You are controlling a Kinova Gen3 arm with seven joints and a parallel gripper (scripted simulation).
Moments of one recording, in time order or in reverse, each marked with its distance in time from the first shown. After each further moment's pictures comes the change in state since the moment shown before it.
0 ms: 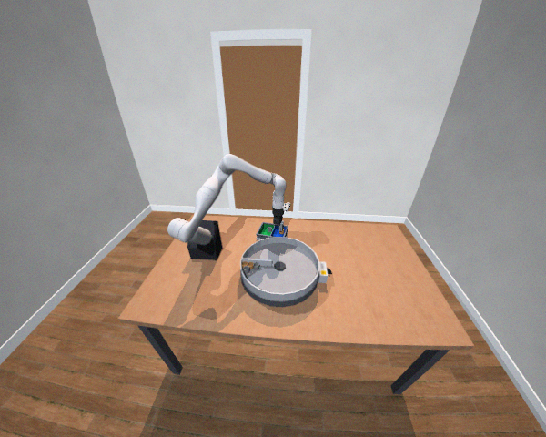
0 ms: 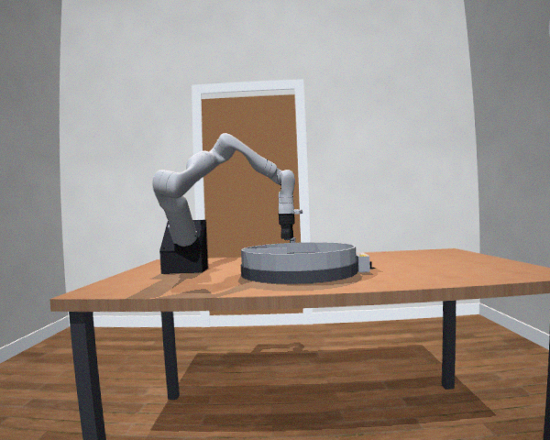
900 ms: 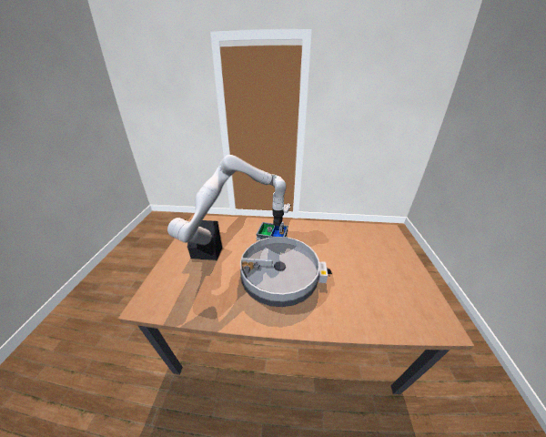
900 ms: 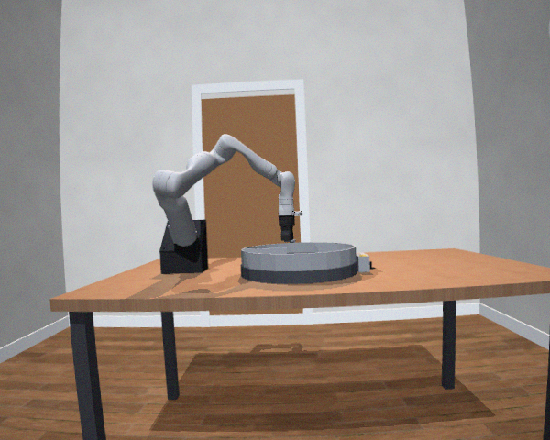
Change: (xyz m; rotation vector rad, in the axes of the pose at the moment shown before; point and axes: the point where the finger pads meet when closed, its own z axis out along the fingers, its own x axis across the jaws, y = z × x) arm 0.000 0.000 0.009 0.000 0.000 0.000
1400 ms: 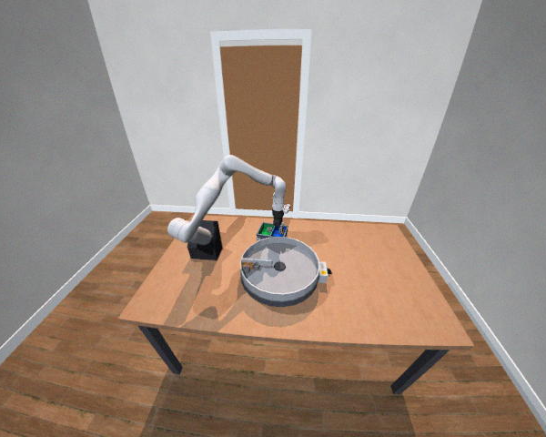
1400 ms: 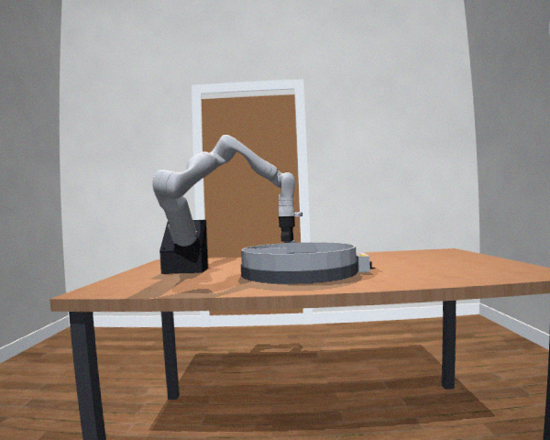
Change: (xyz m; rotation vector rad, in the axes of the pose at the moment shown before) arm 0.000 0.000 0.004 0.000 0.001 0.000
